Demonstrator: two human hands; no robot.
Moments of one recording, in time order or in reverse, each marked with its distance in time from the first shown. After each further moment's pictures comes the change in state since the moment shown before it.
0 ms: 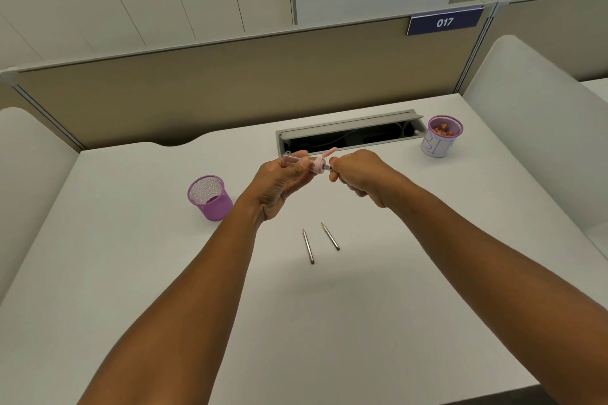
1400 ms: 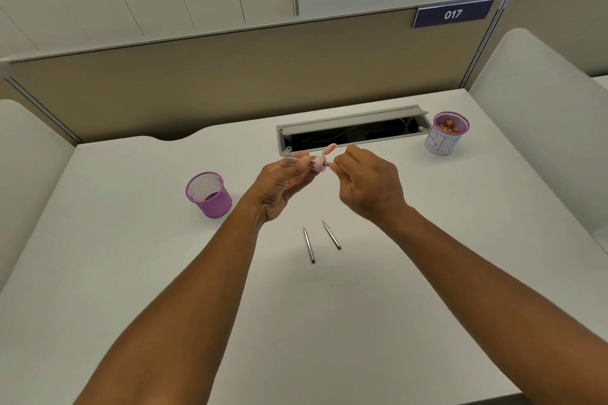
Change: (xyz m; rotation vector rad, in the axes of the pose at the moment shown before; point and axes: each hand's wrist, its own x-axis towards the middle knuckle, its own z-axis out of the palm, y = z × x) left_hand 0.015 -0.011 -0.005 -0.023 0.012 -0.024; right_hand 0.018 0.048 0.013 -0.664 0.580 -0.896
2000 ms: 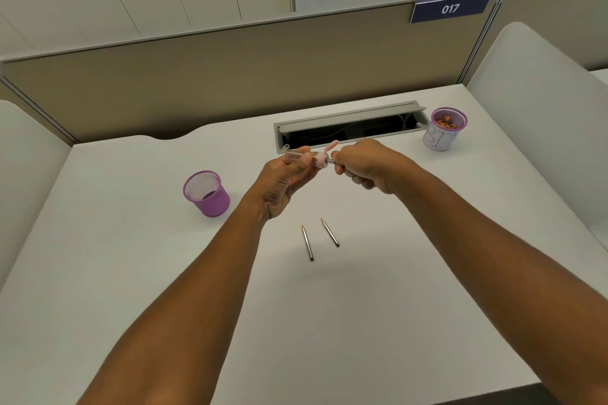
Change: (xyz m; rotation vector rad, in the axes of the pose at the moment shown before) left_hand 0.003 -0.002 0.005 -0.065 -0.037 0.003; right_hand 0.050 -0.009 -0.032 0.624 -0.689 0.922
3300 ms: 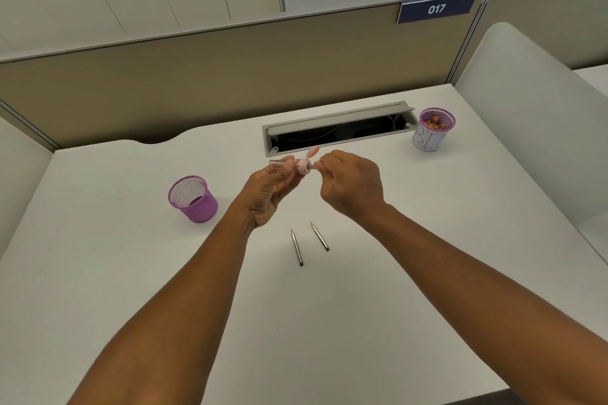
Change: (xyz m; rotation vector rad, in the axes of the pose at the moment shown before) left_hand 0.011 -0.013 -0.006 -0.027 0.068 -0.022; right_hand 0.026 0.056 0.030 -0.549 0.726 -0.835
